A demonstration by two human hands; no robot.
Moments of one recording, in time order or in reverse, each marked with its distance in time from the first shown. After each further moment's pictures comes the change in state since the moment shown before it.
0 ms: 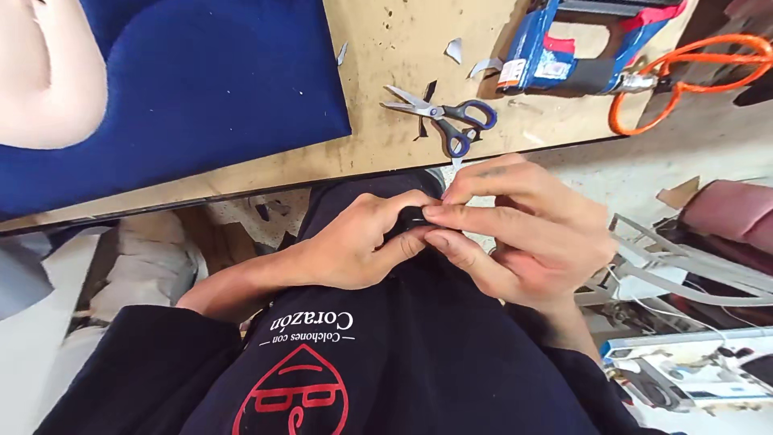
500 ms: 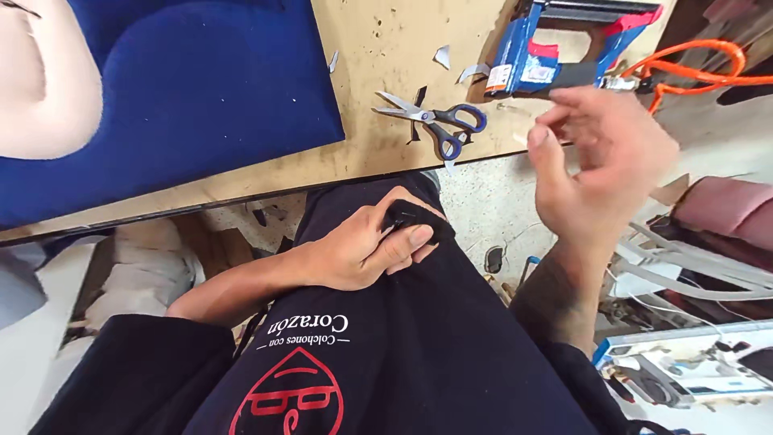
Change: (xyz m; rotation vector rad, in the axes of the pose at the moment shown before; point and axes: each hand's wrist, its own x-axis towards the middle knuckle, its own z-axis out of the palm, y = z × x) left_hand 0.000 -0.017 0.014 -0.341 -0.077 0.025; right_hand -0.032 0.067 -0.077 -0.502 0.098 0.377
